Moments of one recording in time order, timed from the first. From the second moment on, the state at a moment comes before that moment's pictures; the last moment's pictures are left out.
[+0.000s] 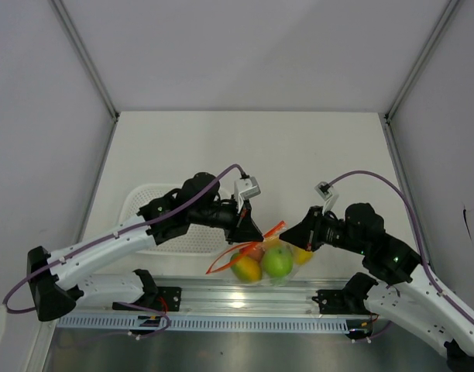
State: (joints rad) left arm -0.98 1.11 1.01 -0.35 0.55 -0.28; right arm 0.79 0.56 0.72 -0.47 -0.31 0.78
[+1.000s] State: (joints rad) left arm -0.98 1.10 1.03 -0.46 0.67 -0.25; right arm 0.77 0.95 1.12 -0.71 -0.71 0.28
